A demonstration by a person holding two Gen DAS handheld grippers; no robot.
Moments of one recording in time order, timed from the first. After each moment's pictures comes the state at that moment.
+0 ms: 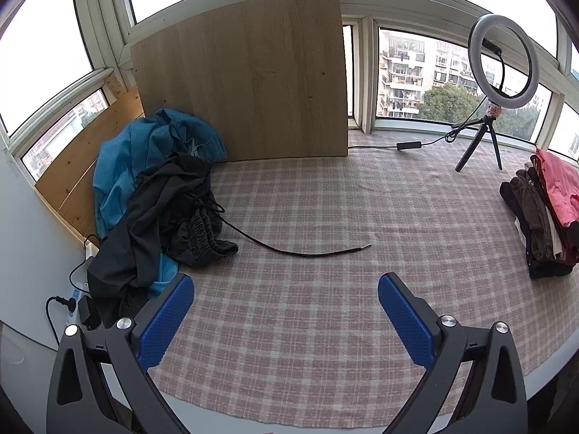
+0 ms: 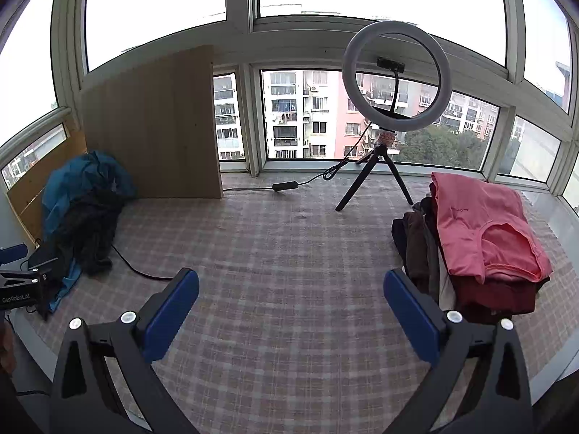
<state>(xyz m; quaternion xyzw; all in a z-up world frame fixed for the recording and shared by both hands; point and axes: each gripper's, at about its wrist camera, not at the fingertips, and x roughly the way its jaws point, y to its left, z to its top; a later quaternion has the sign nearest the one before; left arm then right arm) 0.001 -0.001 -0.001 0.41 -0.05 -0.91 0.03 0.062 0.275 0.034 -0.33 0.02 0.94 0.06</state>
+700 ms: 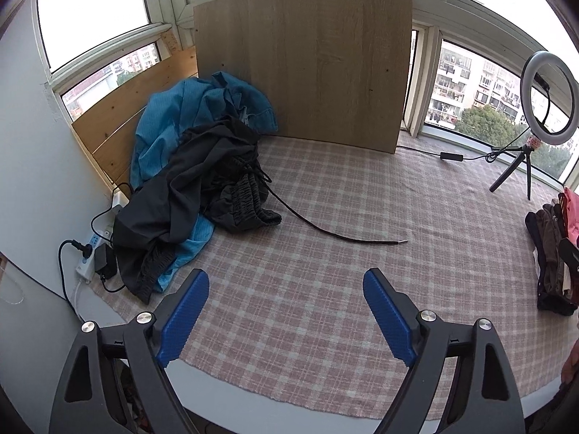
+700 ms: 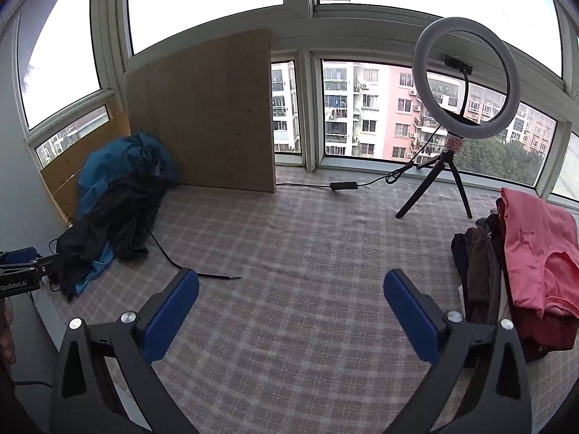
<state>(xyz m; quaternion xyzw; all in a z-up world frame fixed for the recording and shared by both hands) 0.023 -0.058 0.002 0.43 0.03 -0.89 0.11 0.022 0.215 0.019 -0.34 0.02 0.94 -0.05</state>
